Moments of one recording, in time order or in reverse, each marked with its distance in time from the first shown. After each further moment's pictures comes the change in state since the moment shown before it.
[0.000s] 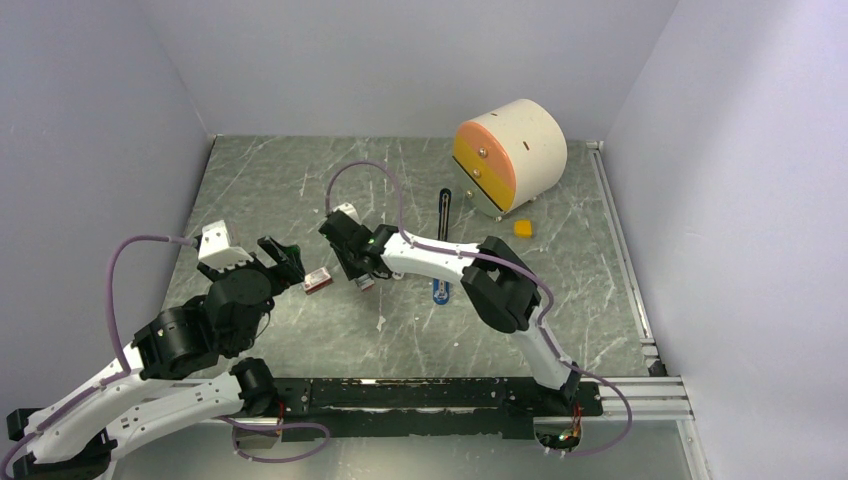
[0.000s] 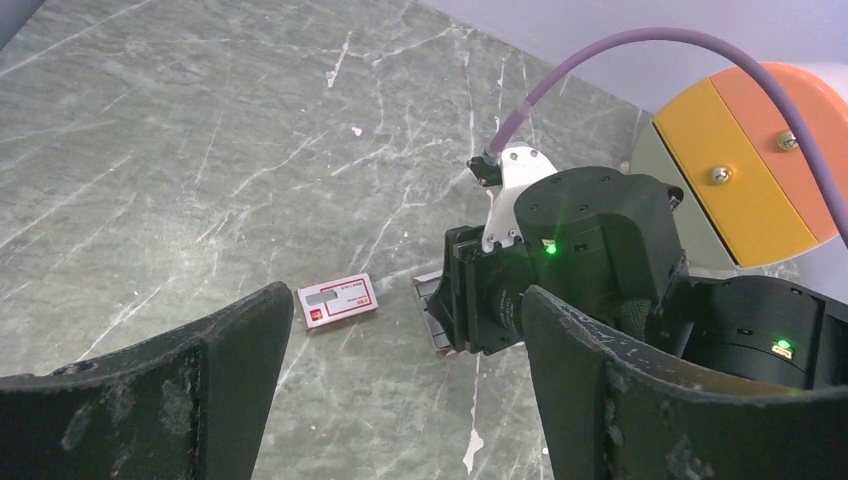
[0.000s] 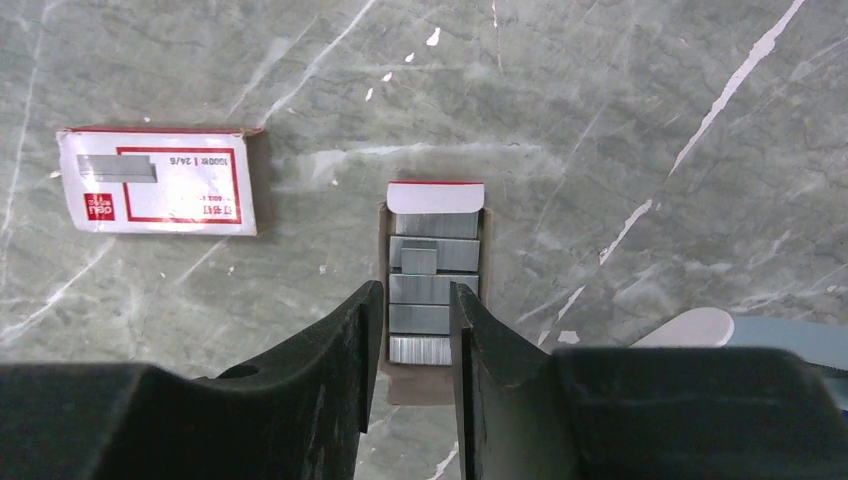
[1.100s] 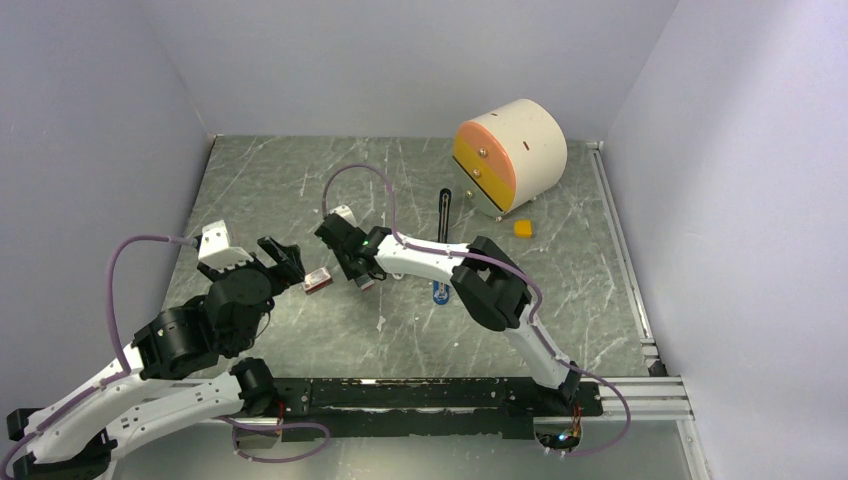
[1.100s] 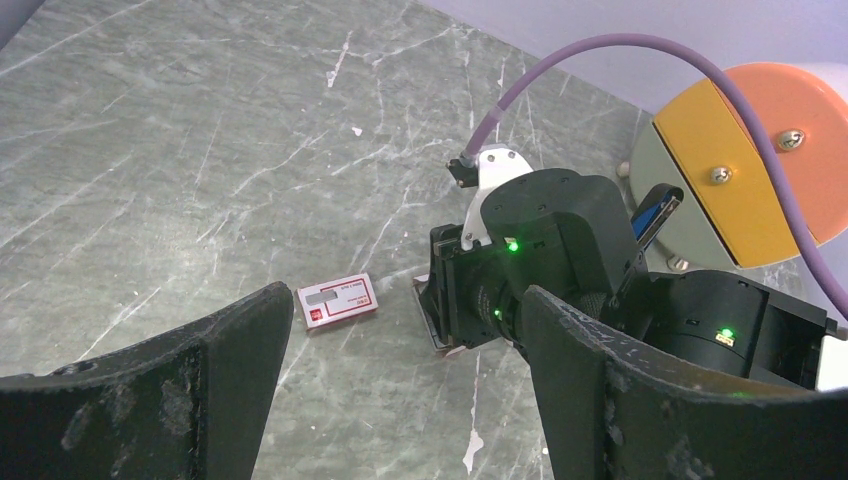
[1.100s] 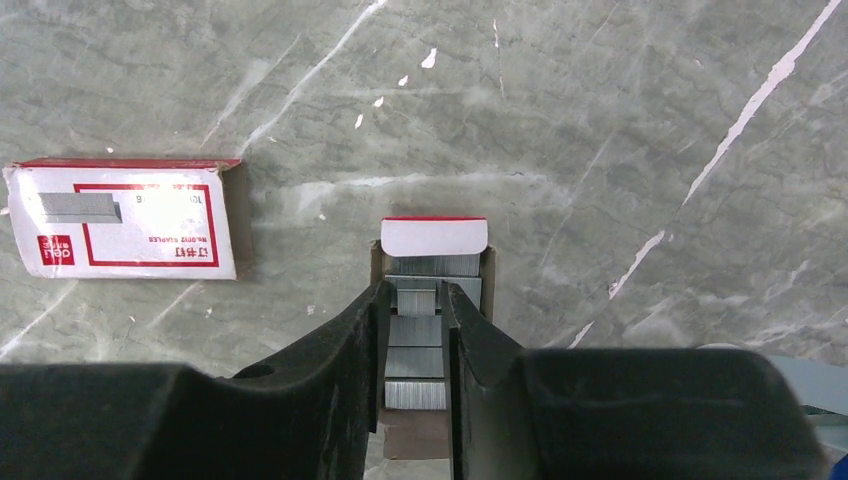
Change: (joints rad) left arm 0.000 0.000 0.000 0.000 0.000 0.000; right arm -0.001 0.072 0.048 0.005 0.031 -0.011
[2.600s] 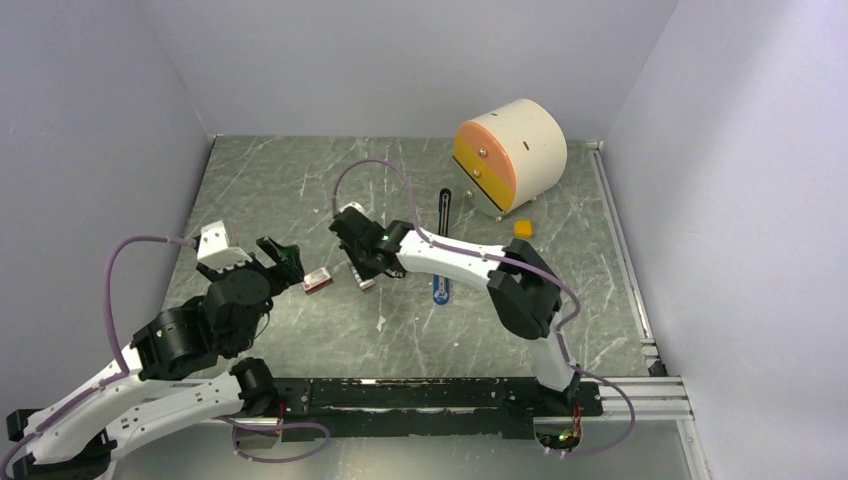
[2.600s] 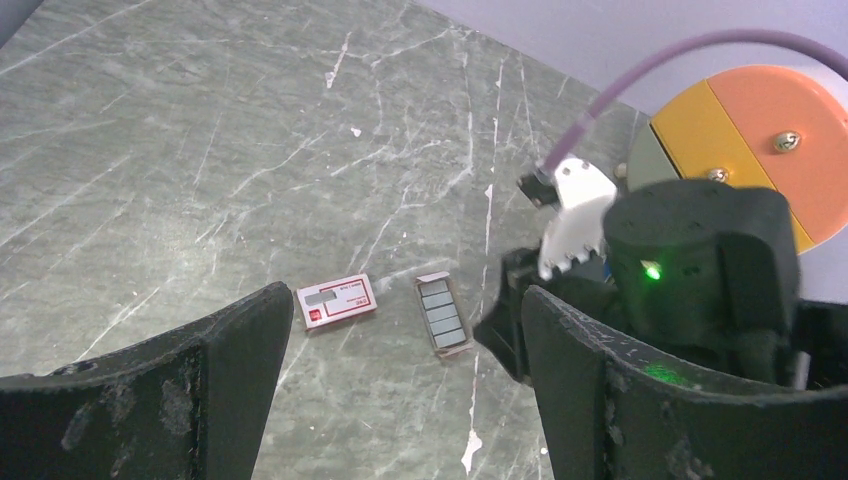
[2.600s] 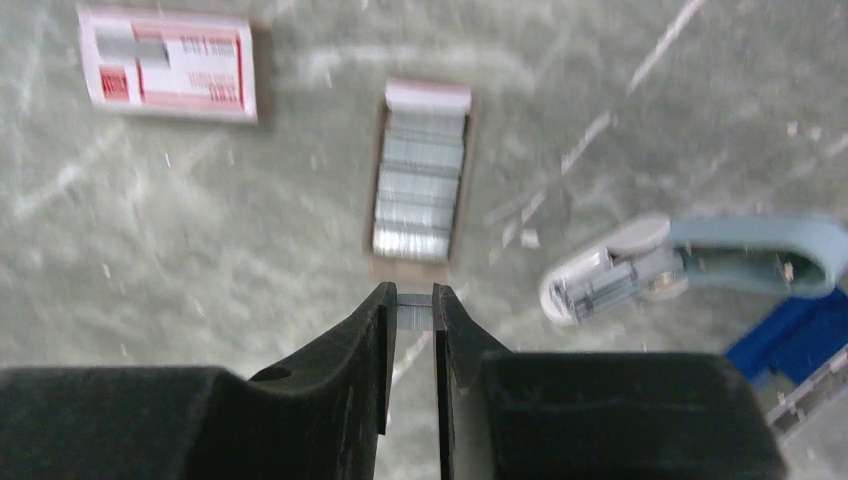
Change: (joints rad) left arm 0.000 -0.003 0.000 0.000 0.000 0.000; right arm -0.006 -0.179 -0.090 -0.089 -0.064 -0.035
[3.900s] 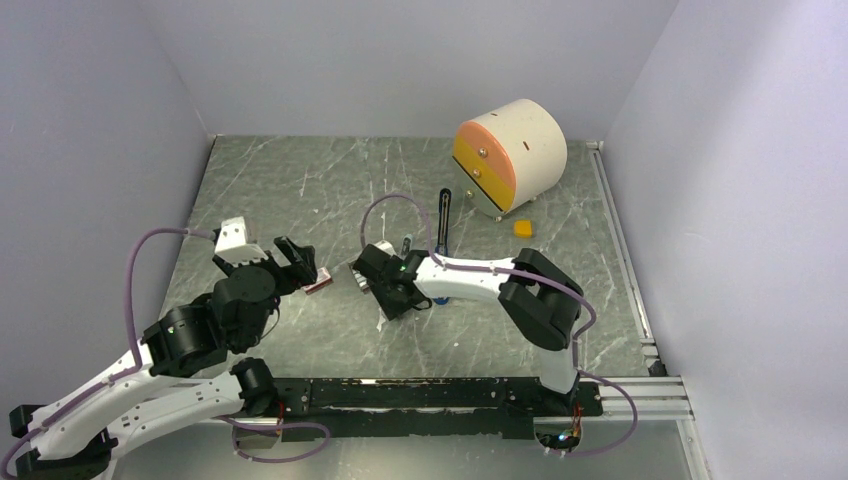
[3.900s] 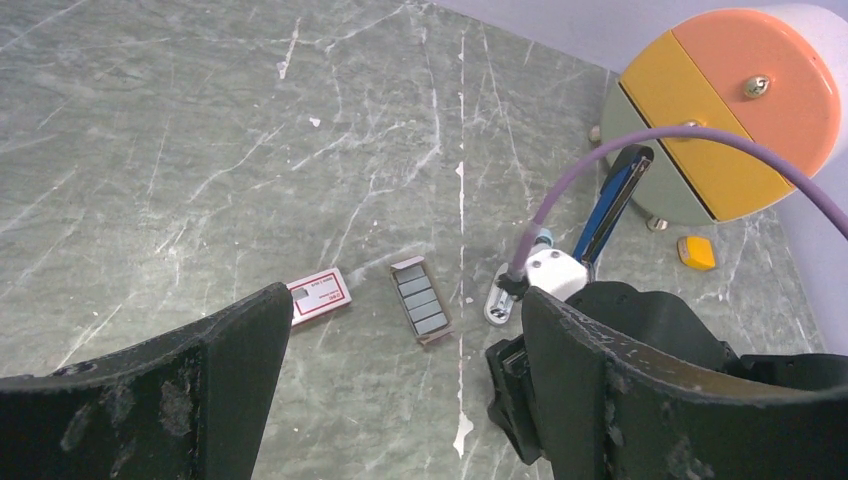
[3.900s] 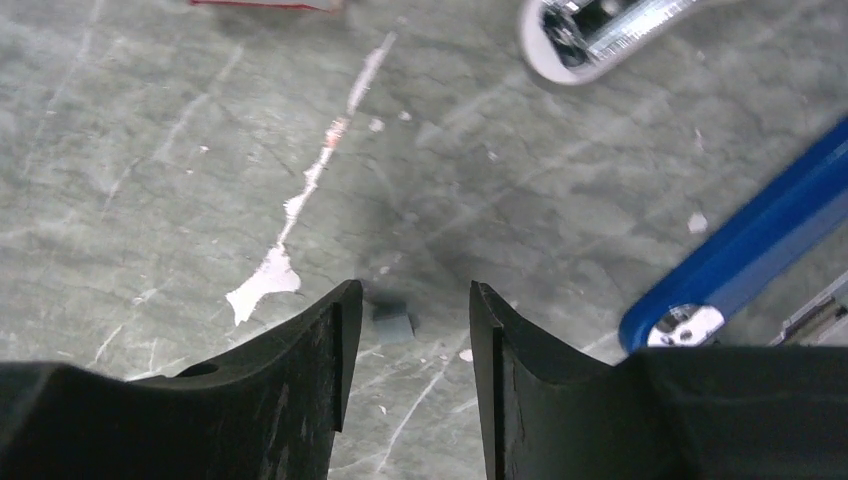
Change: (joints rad) left arm 0.000 0.023 -0.026 0.111 0.092 0.109; right arm 0.044 -0.155 -0.372 -0.038 -0.017 0.068
